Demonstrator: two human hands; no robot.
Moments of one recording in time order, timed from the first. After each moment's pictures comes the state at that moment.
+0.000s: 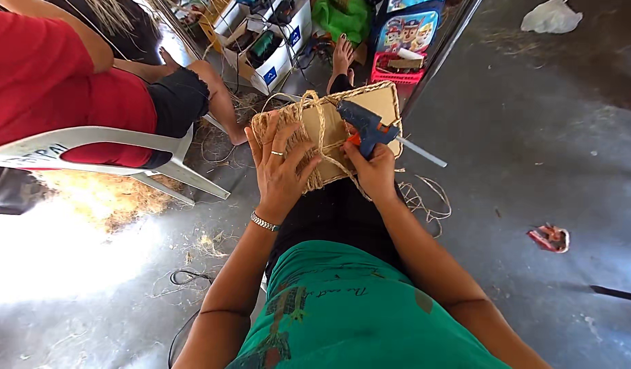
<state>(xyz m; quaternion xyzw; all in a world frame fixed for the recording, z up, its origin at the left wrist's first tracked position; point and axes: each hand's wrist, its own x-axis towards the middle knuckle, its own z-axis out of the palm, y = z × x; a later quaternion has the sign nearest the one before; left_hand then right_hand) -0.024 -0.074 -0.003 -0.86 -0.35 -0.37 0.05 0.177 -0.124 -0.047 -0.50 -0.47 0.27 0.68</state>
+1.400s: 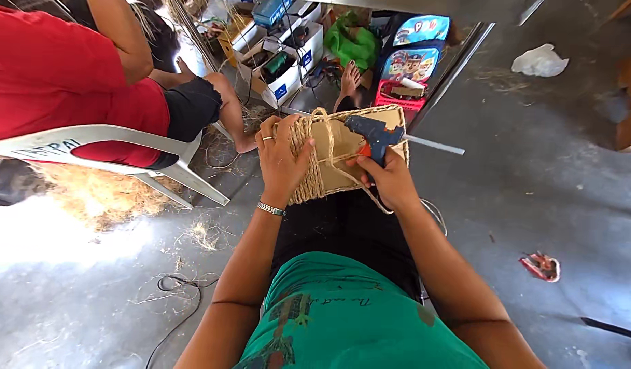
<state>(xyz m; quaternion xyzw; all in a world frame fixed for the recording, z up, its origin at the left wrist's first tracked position) -0.018 -0.030 0.007 -0.77 -0.49 -0.40 -0.07 0.200 -0.128 -0.004 -0.54 -0.45 0.44 0.56</state>
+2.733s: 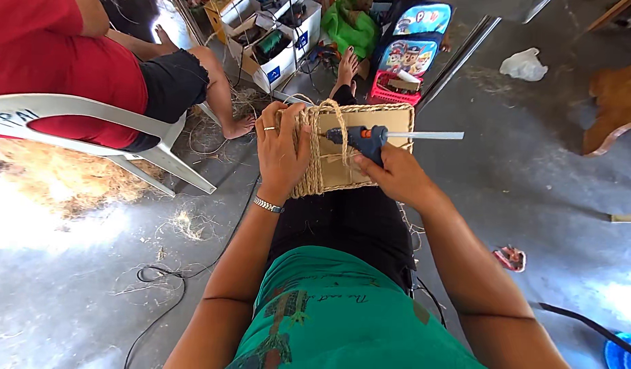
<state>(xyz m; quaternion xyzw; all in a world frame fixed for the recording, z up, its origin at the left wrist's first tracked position) -0.016 -0.035 0.000 -0.78 -0.46 -0.42 -0.05 0.216 -0.139 0.034 -0.59 -0.71 0.23 0.29</state>
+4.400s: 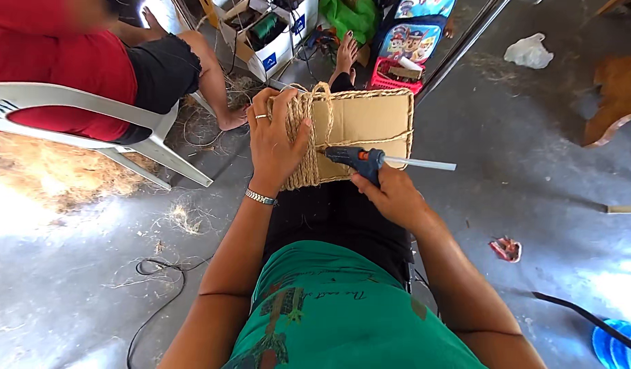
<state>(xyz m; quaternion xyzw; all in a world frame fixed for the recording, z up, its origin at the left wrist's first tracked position) -0.021 -0.028 0.001 -0.79 -0.46 -0.40 -0.05 0.204 -0.180 0.008 -0.61 -0.70 0.22 0.28</state>
